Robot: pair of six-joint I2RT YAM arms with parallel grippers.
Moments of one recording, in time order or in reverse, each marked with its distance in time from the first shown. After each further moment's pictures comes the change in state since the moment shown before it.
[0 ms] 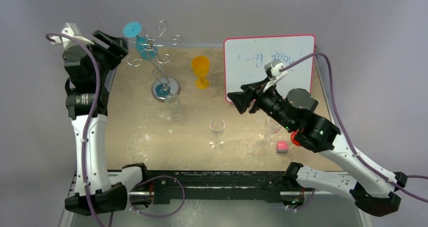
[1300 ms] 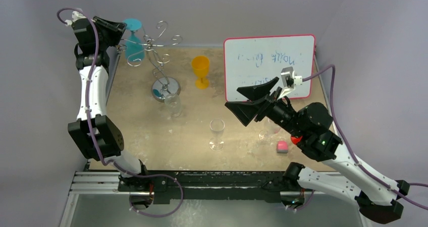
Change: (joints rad) left arm 0.077 0.522 0.157 0.315 0.227 -0.267; right arm 0.000 -0.116 -0.164 0.323 -0.215 0.179
